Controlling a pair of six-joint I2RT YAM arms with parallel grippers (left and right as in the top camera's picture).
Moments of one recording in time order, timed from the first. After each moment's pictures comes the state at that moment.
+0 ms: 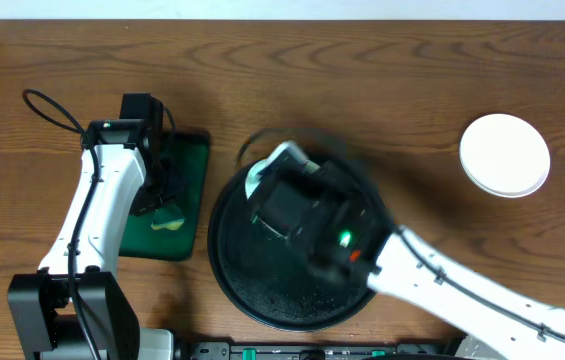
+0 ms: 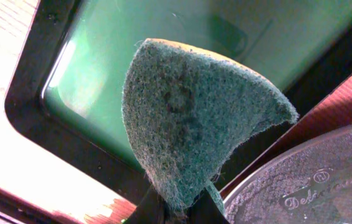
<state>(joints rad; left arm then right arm) 0.02 1.59 1.21 -1.17 -0.11 -0.51 0.99 1.52 1.38 -0.96 0.66 0.12</state>
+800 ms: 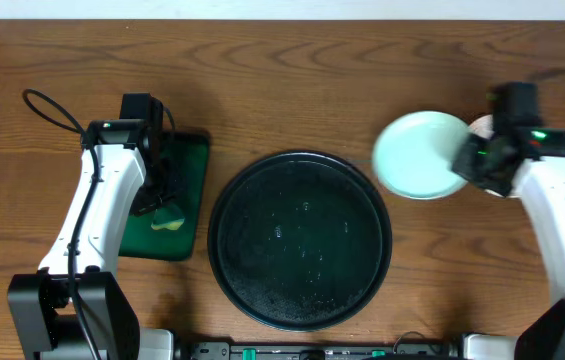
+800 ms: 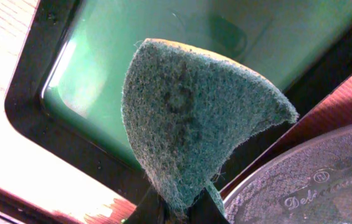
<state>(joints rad) 0.02 1.59 1.21 -1.17 -0.11 -0.50 -0.09 1.52 1.19 -0.95 0.04 0.52</state>
